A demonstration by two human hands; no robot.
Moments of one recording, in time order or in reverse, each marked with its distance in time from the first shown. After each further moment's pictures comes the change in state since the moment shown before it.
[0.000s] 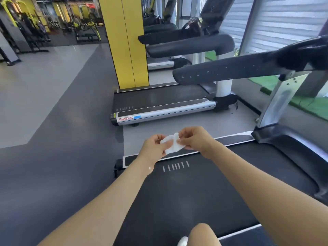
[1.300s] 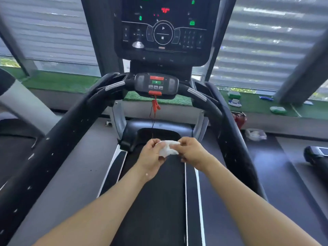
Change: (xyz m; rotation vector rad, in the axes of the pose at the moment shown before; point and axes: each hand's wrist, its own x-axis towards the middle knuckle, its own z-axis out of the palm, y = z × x) left_hand 0.274 0.225 0.448 0.022 -1.243 -0.379; right_hand 0.072 -0.084 -0.408 0.360 1.124 0.507
